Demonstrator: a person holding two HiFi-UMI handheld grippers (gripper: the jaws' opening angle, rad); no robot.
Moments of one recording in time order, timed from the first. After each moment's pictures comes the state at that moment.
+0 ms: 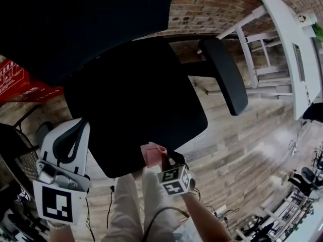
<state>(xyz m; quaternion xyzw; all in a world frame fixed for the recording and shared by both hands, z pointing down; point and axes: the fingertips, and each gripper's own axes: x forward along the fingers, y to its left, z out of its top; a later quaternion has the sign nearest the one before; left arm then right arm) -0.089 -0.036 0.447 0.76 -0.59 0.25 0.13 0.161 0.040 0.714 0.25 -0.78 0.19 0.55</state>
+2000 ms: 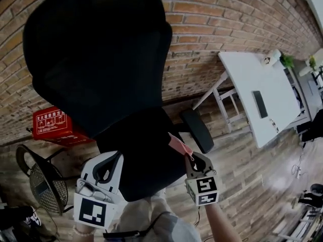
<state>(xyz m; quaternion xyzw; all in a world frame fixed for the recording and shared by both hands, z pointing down) -0.047 -0.071 0.178 0.80 -0.57 0.21 0.00 0.142 -0.141 0.333 0.37 -0.87 0.12 0.30</state>
